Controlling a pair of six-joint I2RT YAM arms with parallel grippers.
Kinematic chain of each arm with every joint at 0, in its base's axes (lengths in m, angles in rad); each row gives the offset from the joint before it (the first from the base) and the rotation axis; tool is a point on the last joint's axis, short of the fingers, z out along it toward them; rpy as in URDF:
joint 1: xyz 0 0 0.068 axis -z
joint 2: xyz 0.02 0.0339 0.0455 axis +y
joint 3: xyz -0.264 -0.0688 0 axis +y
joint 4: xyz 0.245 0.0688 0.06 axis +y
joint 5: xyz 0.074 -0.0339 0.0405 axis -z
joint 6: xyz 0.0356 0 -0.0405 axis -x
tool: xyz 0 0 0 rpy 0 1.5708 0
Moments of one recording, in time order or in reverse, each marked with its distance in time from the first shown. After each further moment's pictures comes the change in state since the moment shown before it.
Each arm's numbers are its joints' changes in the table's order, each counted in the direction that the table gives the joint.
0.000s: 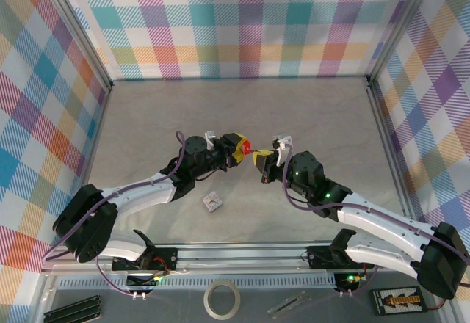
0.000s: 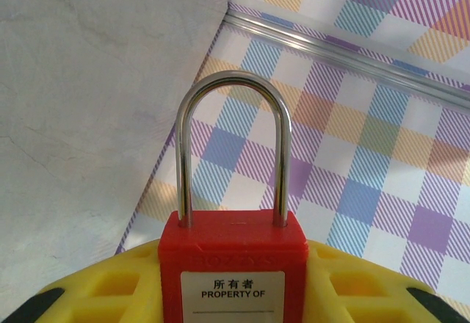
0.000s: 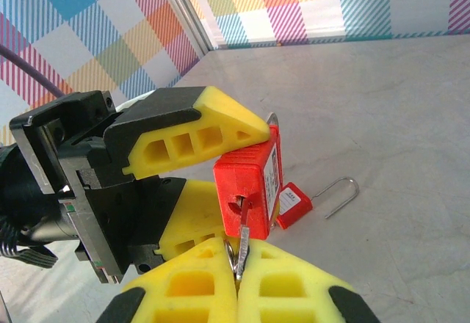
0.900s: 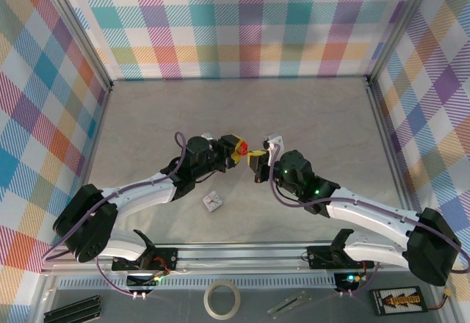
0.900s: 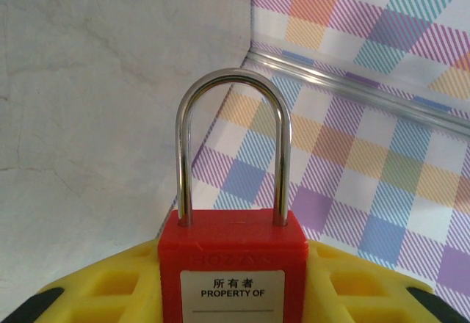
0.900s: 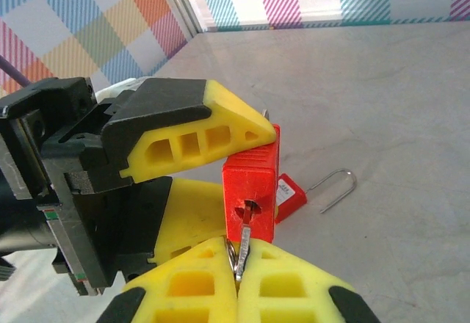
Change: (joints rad) left arm 0.008 0.000 -0.007 0.087 -0.090 -0.014; right arm -0.049 0.133 -0.030 -0.047 0.056 0.037
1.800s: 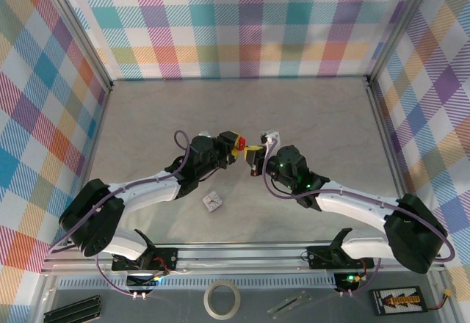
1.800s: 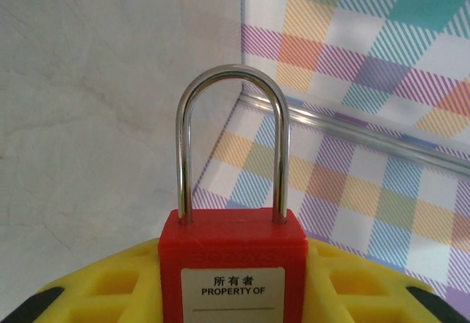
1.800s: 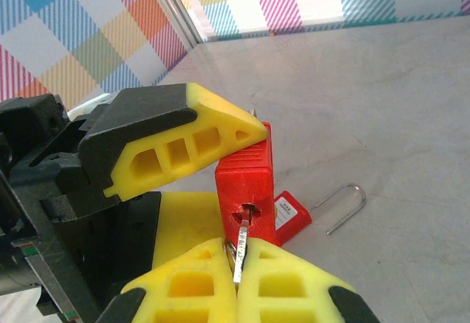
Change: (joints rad) left arm 0.014 0.063 -0.019 -0.035 -0.136 -0.003; right arm 0.077 0.153 0.016 -0.198 -0.089 -0.057
